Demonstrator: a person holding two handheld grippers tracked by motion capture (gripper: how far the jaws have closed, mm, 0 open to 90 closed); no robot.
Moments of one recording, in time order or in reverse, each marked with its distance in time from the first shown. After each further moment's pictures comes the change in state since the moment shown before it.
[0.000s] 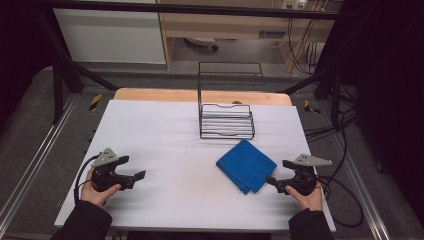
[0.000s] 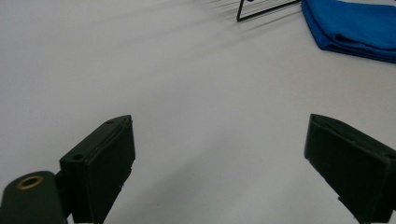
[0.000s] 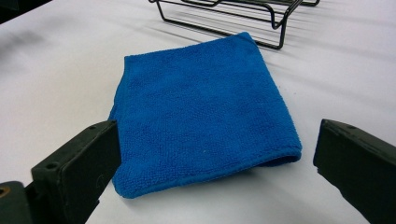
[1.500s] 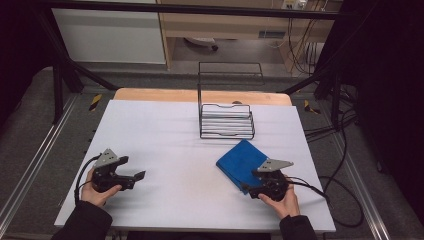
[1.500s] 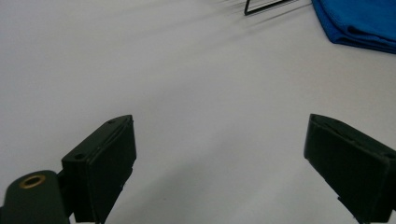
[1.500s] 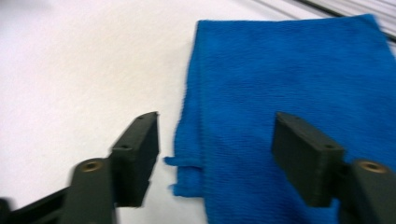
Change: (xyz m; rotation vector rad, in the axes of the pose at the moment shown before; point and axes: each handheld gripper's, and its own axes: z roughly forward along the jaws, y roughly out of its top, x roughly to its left) left arm 0.000 -0.003 0.002 0.009 0.026 0.001; right arm 0.070 0.011 0.048 0.185 0.052 -0.166
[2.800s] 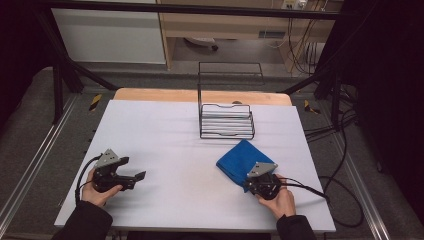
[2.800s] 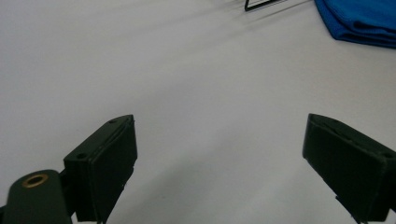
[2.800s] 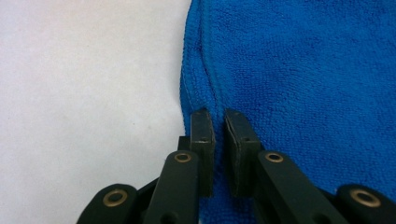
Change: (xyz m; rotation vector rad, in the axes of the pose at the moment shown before) left arm 0.000 -0.001 0.002 0.011 -0.002 0.001; right arm 0.007 0.000 0.016 0.153 -0.090 -0.159
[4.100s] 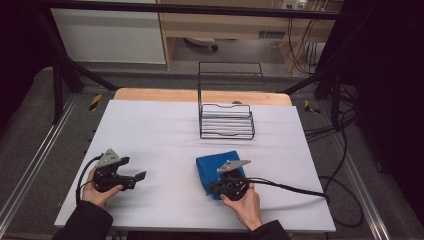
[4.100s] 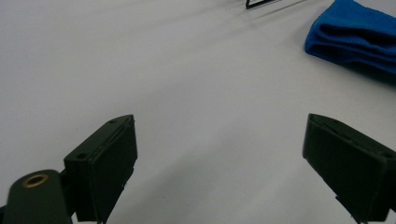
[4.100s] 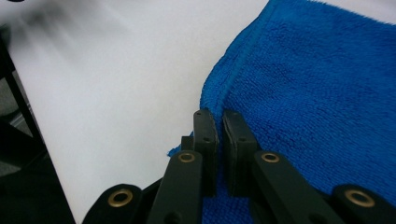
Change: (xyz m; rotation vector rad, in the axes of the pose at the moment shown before) left arm 0.000 0.000 0.002 0.008 0.005 0.001; right arm 0.064 0.064 0.028 -0.074 0.221 0.248
